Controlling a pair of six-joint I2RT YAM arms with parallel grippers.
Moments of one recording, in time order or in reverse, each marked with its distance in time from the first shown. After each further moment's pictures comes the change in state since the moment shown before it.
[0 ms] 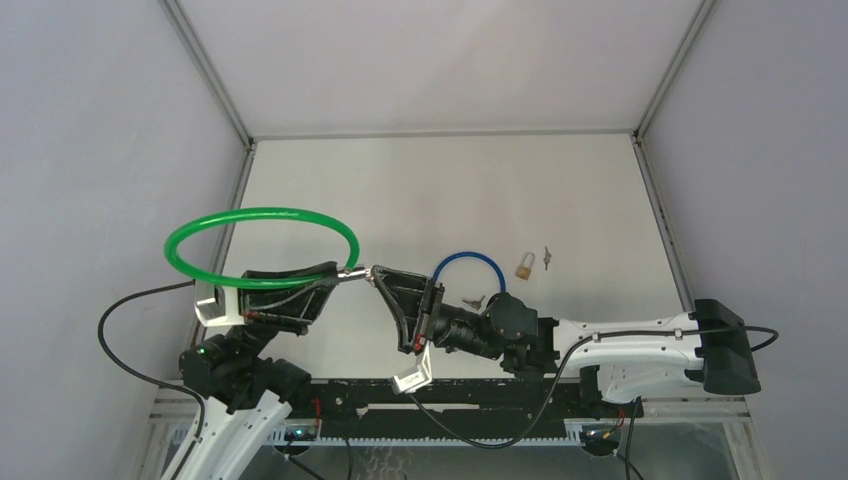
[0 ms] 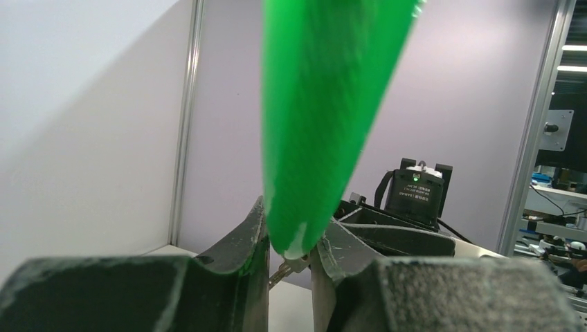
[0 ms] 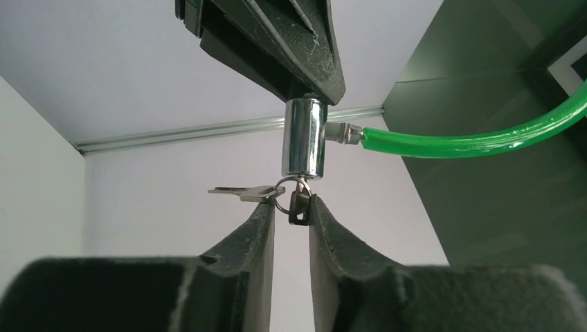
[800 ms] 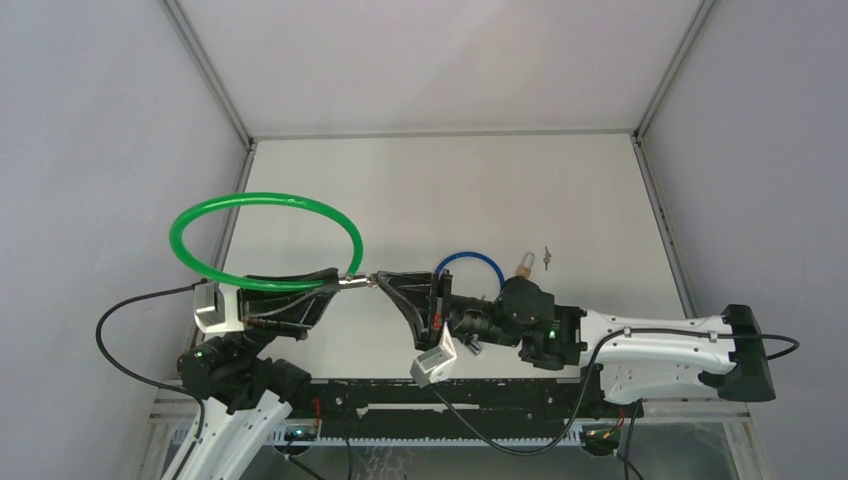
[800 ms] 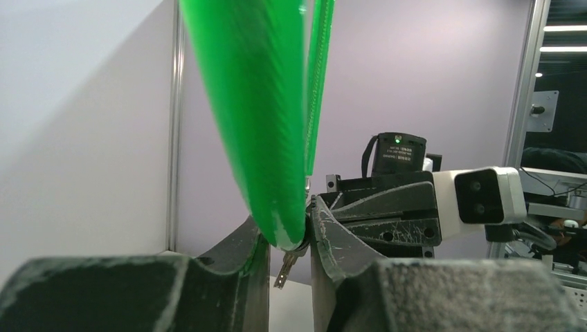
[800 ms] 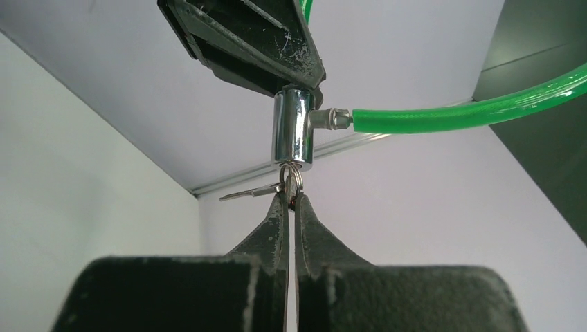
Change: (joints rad) left arm 0.006 -0.003 0.000 0.027 0.051 0.015; right arm -0.033 -0.094 0.086 -0.254 -0.114 0.363
